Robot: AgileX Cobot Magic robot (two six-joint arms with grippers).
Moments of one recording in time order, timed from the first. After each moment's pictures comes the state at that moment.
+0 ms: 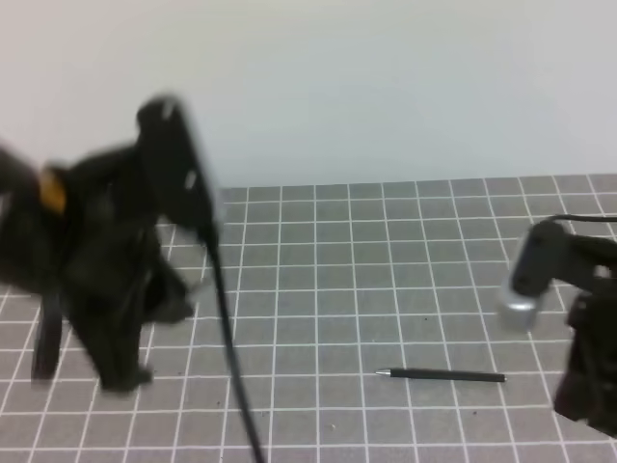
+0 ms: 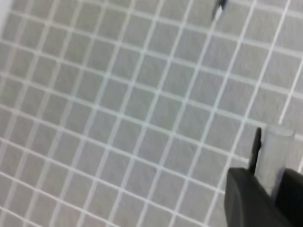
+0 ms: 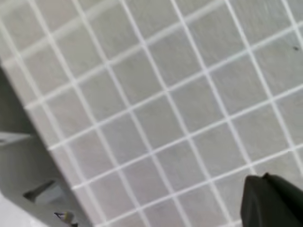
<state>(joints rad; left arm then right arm) -0.52 1.17 -1.19 -0.23 1.08 0.82 0.37 1.45 -1.16 0.29 1.18 -0.80</state>
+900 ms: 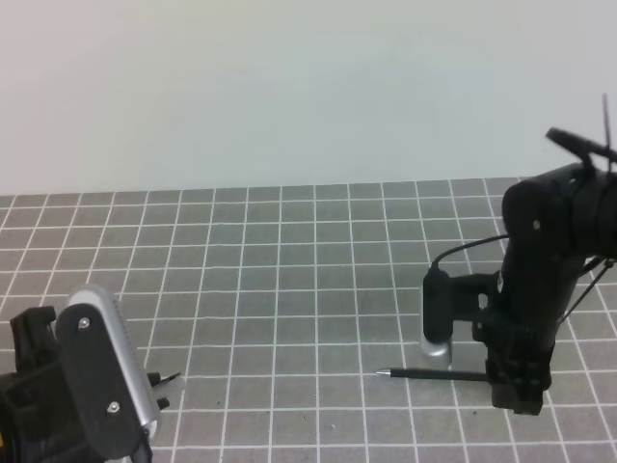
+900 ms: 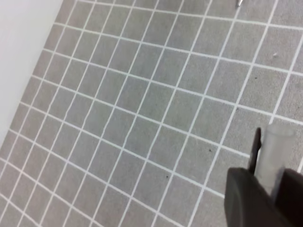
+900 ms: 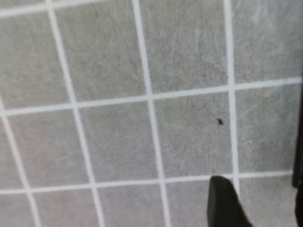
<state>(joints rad) -0.52 0.83 -0.57 -0.26 0.53 0.91 0.45 1.86 -1.30 0.02 0.91 -1.04</state>
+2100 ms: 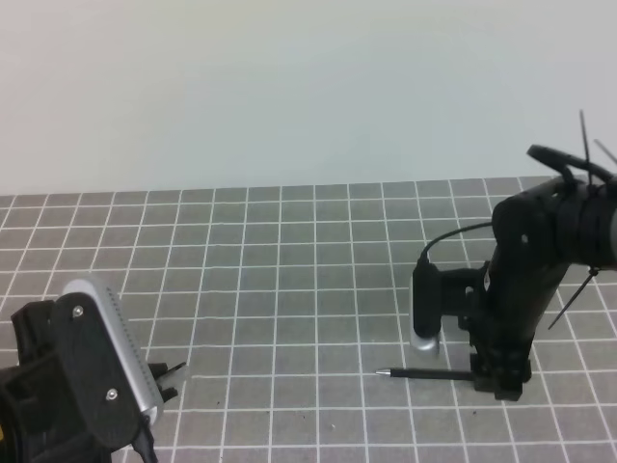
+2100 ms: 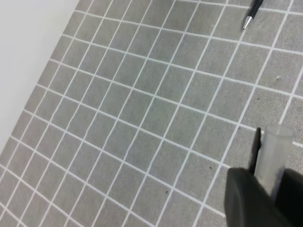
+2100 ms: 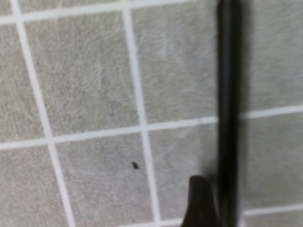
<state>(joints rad) -0.52 0.83 -0.57 -0.31 0.49 0.91 0.45 1.93 -1.29 -0.03 0.76 -1.04</state>
